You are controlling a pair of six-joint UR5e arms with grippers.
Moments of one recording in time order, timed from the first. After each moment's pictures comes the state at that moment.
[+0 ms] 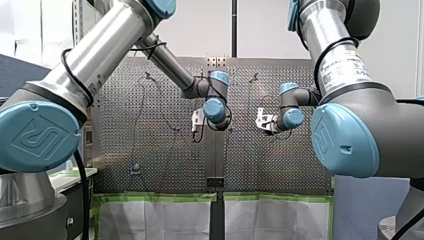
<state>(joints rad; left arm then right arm) -0.64 -2.17 -1.47 -2.87 -2.01 -1.63 1.86 -0.93 1.52 -0.37 1.33 1.70</state>
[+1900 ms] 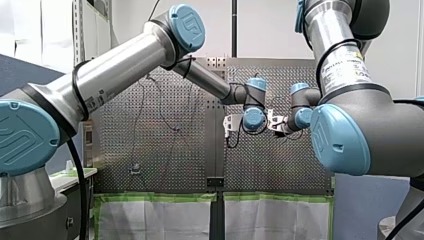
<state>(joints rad) -0.81 -2.48 -1.00 -2.95 -2.22 -1.70 1.77 -0.93 1.52 -0.31 1.27 1.66</state>
